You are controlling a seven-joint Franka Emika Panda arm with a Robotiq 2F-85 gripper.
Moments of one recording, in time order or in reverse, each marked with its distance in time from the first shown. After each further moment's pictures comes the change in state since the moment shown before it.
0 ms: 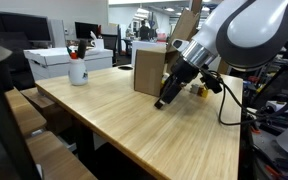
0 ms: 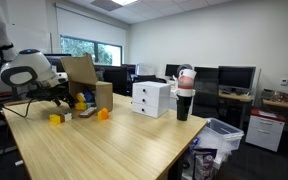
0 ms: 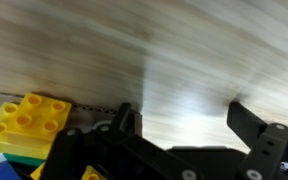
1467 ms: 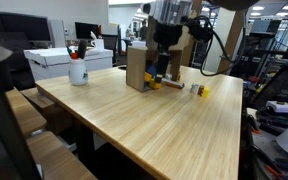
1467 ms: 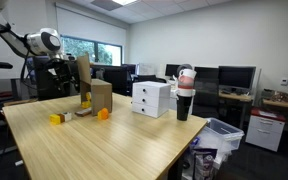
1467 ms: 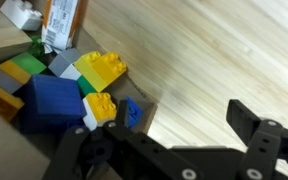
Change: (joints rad) arm 0.692 -0.105 -0.827 0.377 -1.160 -0.973 0.778
